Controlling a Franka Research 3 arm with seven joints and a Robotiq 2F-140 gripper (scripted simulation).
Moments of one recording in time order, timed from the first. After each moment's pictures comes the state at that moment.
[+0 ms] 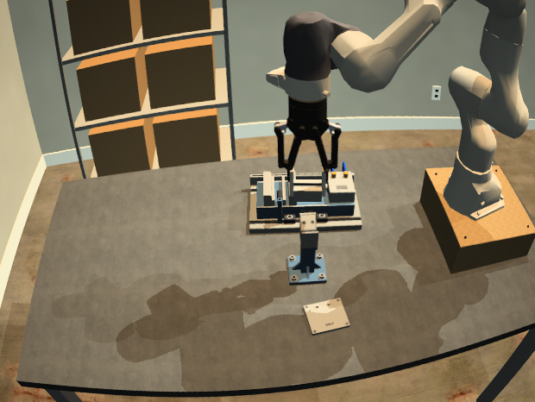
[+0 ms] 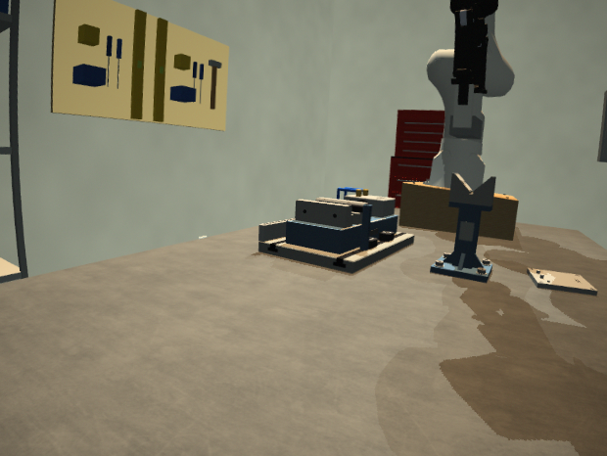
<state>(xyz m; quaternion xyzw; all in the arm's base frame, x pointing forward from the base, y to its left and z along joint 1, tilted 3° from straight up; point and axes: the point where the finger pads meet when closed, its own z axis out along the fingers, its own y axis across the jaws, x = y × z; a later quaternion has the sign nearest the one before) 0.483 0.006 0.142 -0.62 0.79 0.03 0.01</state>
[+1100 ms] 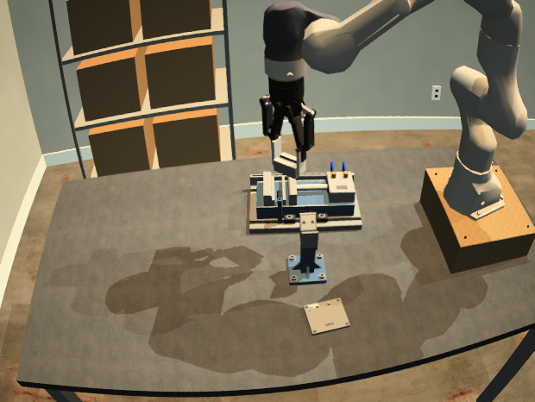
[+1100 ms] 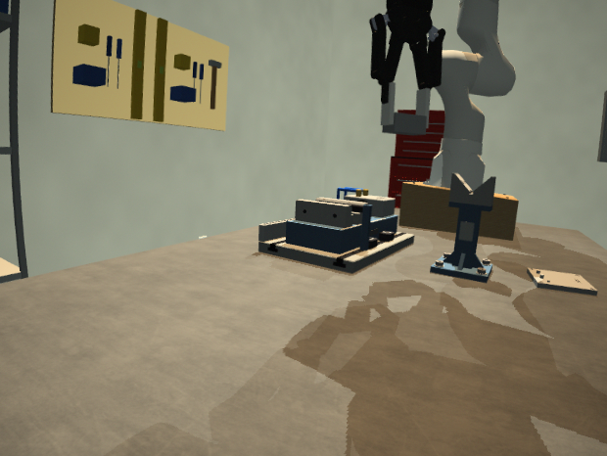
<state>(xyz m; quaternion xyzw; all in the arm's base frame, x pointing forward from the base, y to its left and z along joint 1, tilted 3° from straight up) 0.501 -0.093 0.135 -0.36 0.93 0.04 0.00</state>
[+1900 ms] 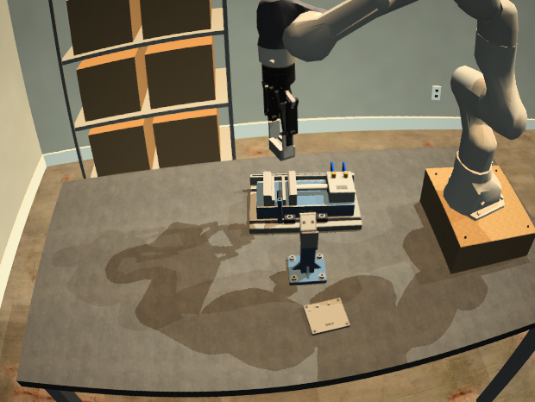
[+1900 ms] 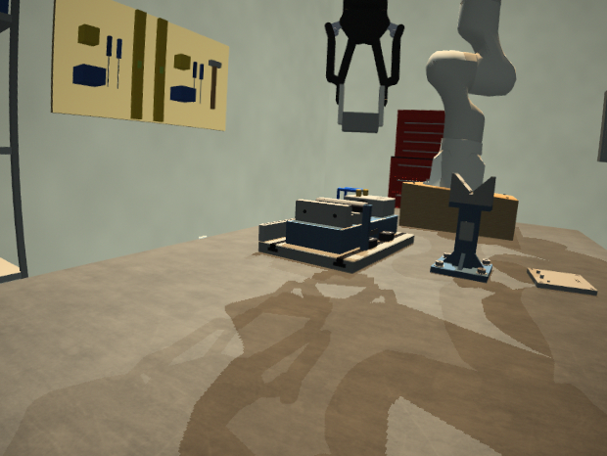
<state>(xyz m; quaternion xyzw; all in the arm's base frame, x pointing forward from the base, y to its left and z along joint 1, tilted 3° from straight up) 0.502 -0.168 0.131 -0.14 0.99 0.04 0.00</state>
